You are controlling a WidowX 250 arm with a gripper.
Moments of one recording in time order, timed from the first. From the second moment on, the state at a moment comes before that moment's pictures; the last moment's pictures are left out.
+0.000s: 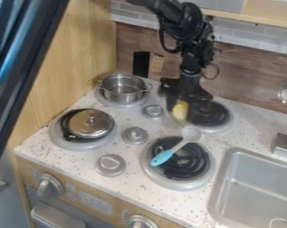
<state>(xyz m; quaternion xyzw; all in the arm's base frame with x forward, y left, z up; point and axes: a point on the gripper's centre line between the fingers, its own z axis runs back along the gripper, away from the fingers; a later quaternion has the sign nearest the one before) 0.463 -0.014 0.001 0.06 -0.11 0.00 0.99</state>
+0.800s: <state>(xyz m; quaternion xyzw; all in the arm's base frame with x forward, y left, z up) 0.454 0.014 -0.018 0.08 -0.05 0.04 0.99</state>
